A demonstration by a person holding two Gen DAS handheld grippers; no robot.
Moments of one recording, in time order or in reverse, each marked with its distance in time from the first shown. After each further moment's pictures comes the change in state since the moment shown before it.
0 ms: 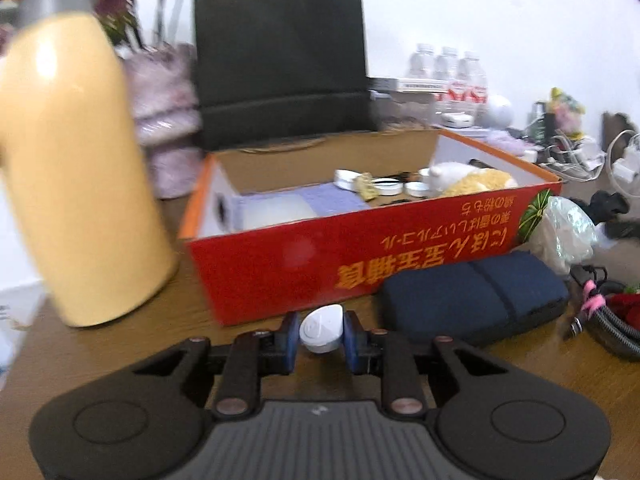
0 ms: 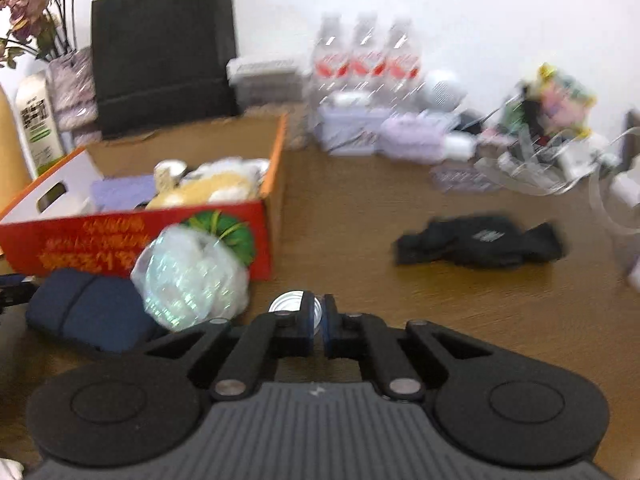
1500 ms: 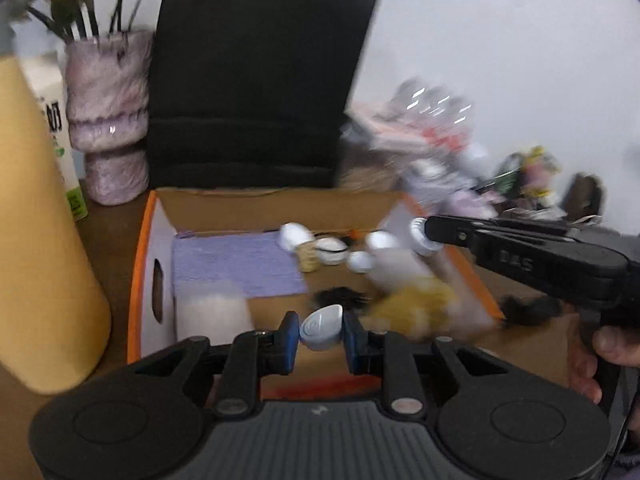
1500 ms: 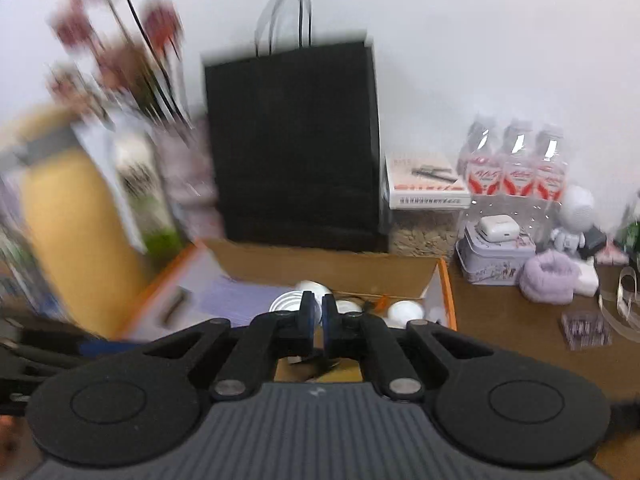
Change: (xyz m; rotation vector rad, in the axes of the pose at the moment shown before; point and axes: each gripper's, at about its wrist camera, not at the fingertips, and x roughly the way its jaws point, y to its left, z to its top) left arm 0.052 0.027 0.140 -0.198 0.211 -0.246; right arm 0.061 0.112 0.152 -0.116 0.015 0.303
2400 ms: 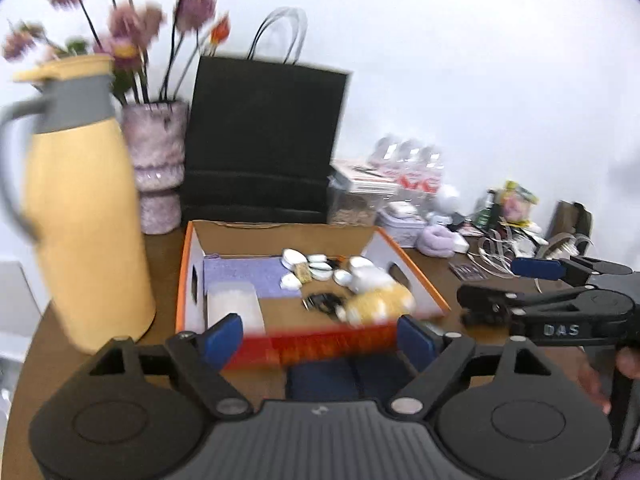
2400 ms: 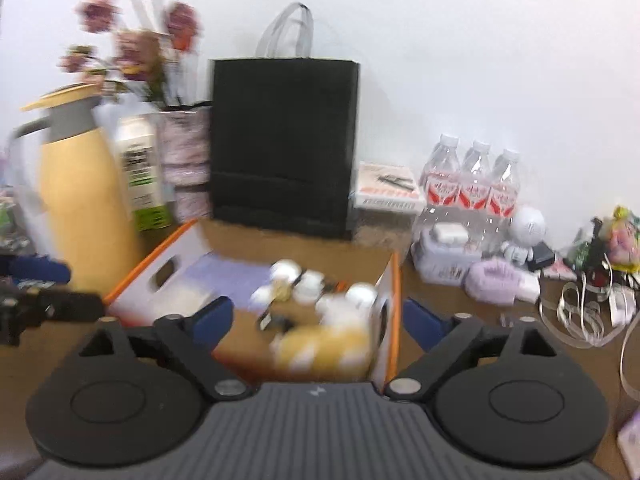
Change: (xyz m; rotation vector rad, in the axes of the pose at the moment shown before) left arm -0.149 -0.043 -0.112 0.054 -0.265 0.034; right arm -0.154 0.013 -0.071 -0.062 -0.090 -0.037
